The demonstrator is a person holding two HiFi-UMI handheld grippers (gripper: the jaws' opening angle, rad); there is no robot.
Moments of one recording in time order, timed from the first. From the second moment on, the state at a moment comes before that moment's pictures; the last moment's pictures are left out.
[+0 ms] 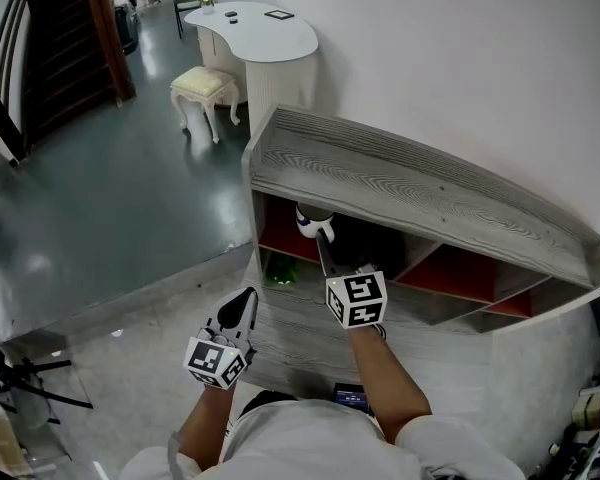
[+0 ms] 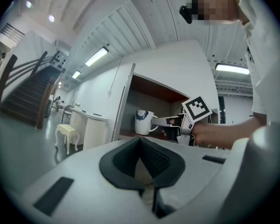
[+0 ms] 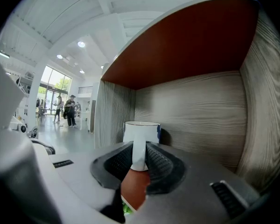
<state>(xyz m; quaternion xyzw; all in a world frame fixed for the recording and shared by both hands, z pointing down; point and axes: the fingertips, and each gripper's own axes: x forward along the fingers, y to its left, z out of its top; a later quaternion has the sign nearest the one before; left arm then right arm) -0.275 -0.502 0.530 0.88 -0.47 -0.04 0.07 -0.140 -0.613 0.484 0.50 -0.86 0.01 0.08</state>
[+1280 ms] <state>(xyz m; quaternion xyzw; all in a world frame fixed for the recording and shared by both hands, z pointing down) -0.258 -0.468 0.511 0.87 -0.50 -0.04 0.05 -0.089 -0.538 0.462 0.50 -0.87 -0.02 0.03</state>
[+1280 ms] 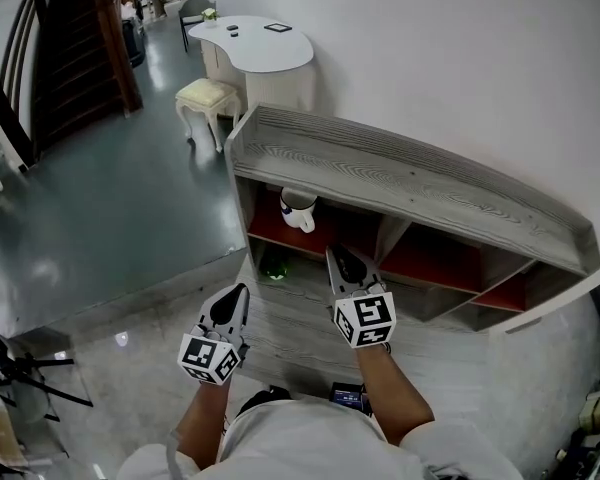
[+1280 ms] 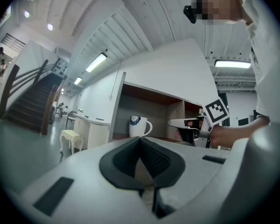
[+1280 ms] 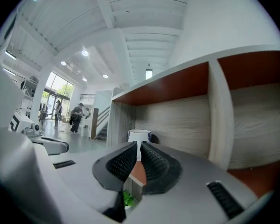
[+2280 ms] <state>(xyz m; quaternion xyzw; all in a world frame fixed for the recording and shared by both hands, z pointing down) -0.163 -0.294 0.513 0.83 -0.56 -0.01 0.02 0.055 -0.337 0.501 0.47 -0.88 -0.01 0.01</state>
